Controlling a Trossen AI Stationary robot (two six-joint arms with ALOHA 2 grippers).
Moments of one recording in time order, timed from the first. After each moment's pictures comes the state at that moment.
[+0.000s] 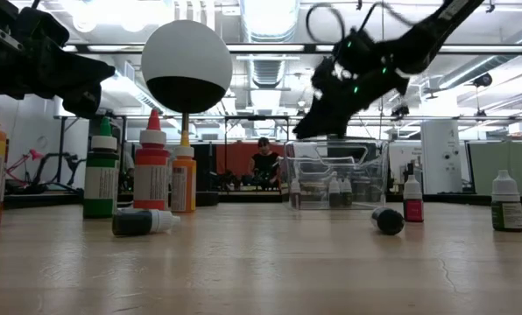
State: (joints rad) left arm -0.02 0.03 0.01 0.02 0.03 -0.13; right arm -0.52 1.53 0.84 0.15 -0.26 -0.01
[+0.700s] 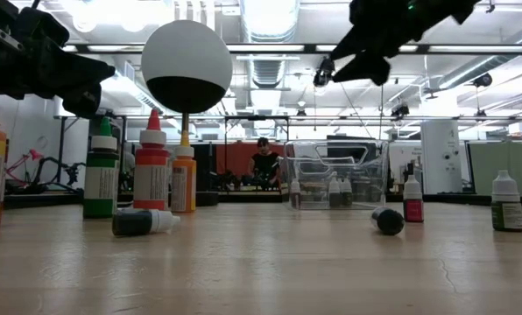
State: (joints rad) left arm -0.02 0.03 0.01 0.02 0.02 -0.13; right arm -0.19 1.10 0.84 -0.28 -0.08 0.26
